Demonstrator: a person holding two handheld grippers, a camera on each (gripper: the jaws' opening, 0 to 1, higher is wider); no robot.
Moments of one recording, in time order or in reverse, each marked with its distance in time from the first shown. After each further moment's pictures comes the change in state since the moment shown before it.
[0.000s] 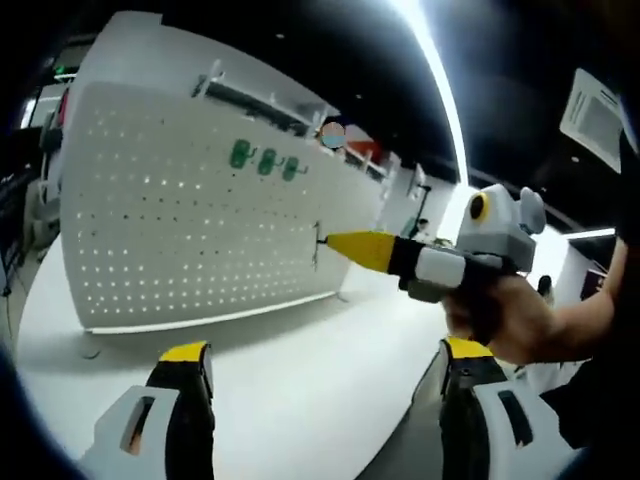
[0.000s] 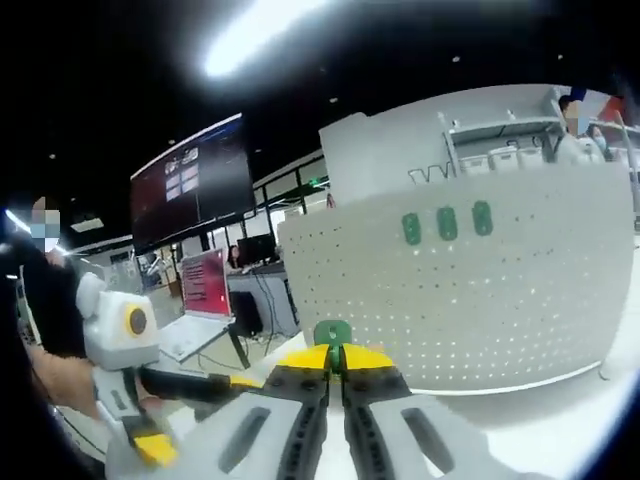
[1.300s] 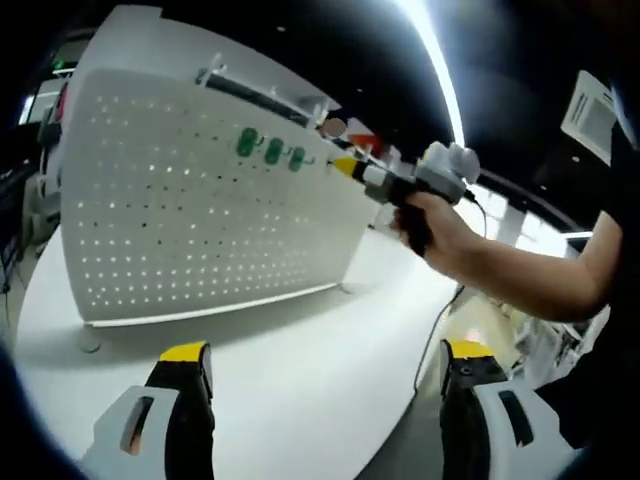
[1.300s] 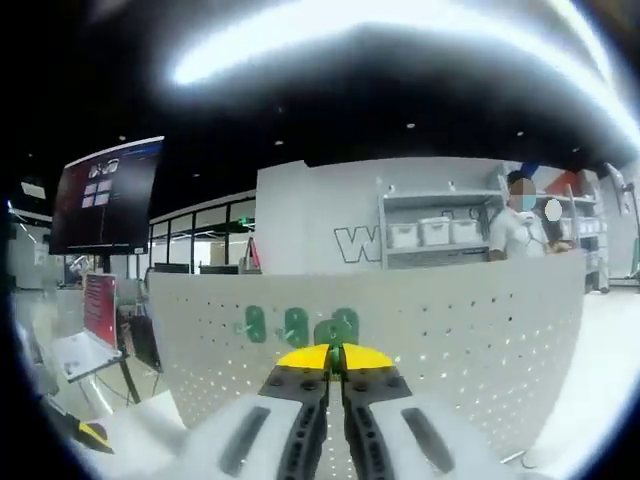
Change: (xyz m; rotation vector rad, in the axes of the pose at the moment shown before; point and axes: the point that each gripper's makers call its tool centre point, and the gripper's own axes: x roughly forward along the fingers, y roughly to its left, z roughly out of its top) left arm -0.002 0.017 -0.012 -0.020 0.034 -0.002; right arm 0.043 -0.153 0.085 -0.145 -0.204 -0.332
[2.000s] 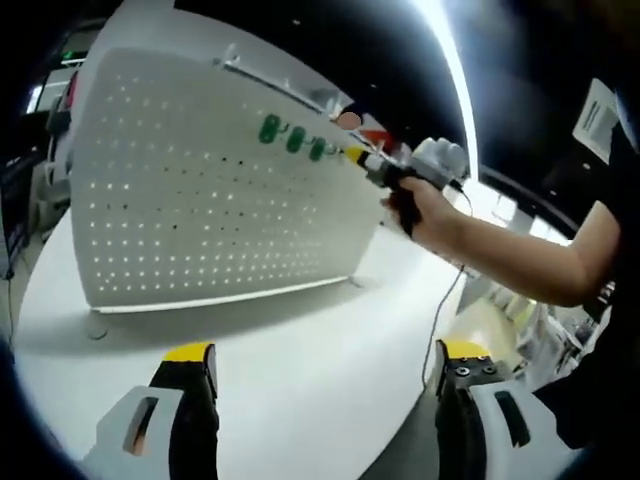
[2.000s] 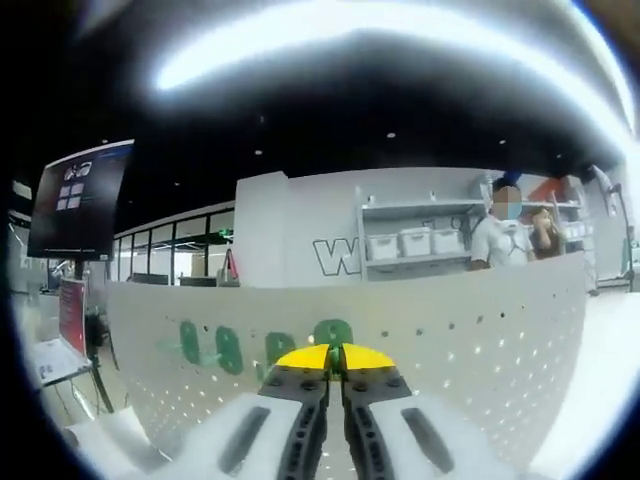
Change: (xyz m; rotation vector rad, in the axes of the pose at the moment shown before) left arm 0.001 0.022 -0.009 -0.040 0.027 0.034; right arm 0.043 -0.042 0.002 -0.003 -0.052 -0.069
